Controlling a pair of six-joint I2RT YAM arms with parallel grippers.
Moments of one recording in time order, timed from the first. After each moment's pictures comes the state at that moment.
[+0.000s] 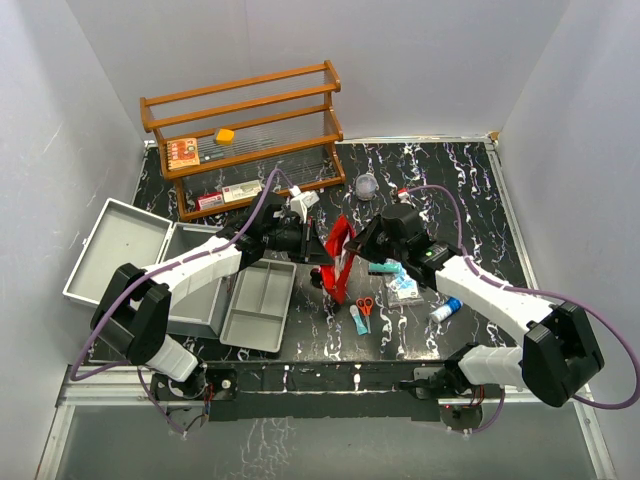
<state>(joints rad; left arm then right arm) -0.61 1.52 0.93 -0.03 0.70 -0.53 0.58 1.24 0.81 -0.15 -0.06 1.02</state>
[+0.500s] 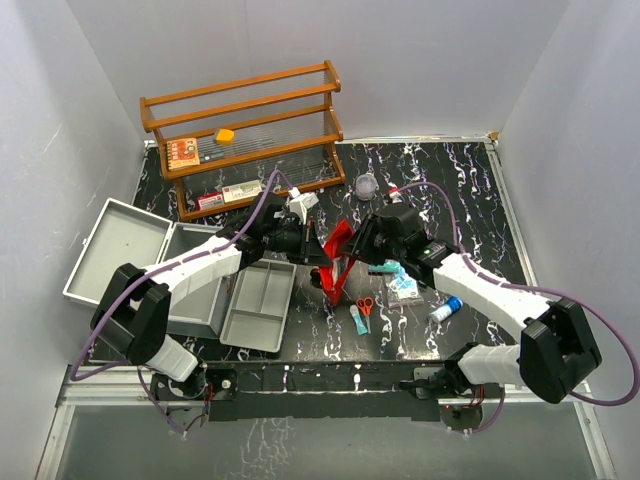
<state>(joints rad) -0.61 1.52 0.94 -0.07 0.68 -0.53 0.58 1.26 0.82 -0.19 -0.12 0.92</state>
